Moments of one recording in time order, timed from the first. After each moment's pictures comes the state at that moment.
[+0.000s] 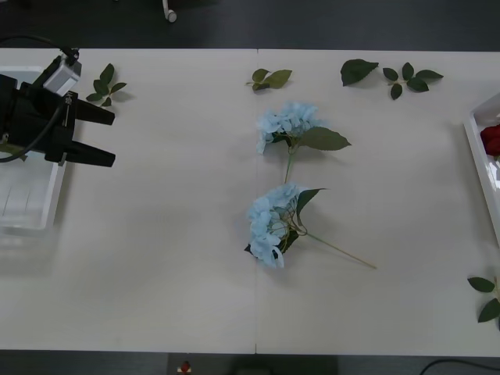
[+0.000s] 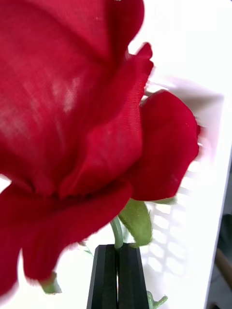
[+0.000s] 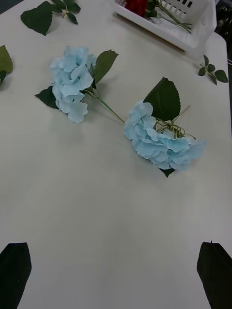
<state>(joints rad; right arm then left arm) -0.89 -1.40 0.93 -1.04 -1.23 0.84 1.63 -0.61 1.04 -0.28 -1.34 1.97 1.34 -2.72</state>
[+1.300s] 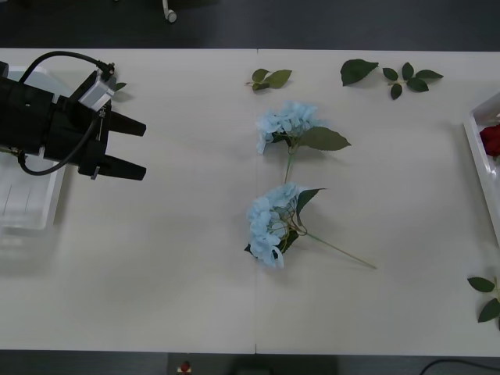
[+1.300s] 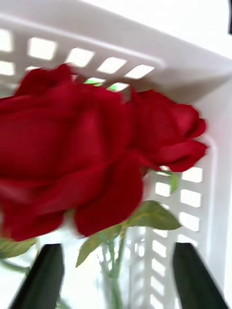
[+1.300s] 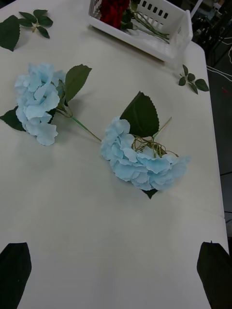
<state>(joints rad) -0.89 -1.12 0.84 -0.63 -1.13 0.68 1.76 -0.61 1.04 -0.40 -1.45 2.04 1.22 -2.72</state>
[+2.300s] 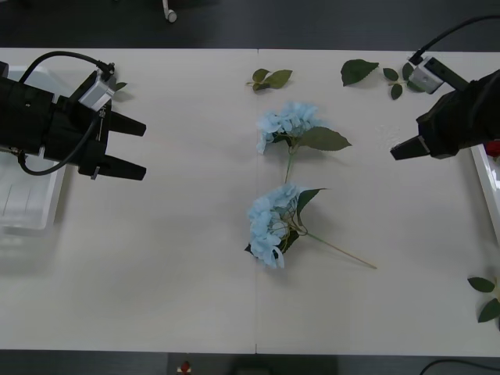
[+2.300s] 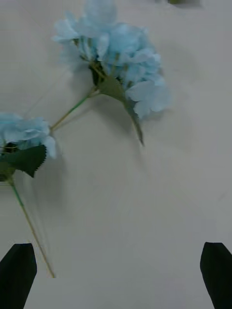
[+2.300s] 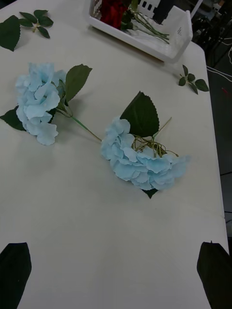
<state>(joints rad) -0.86 -1.37 0.84 -1.66 -1.75 0.88 2.02 -0.61 1.04 -0.40 -1.45 2.04 1.22 -2.72</state>
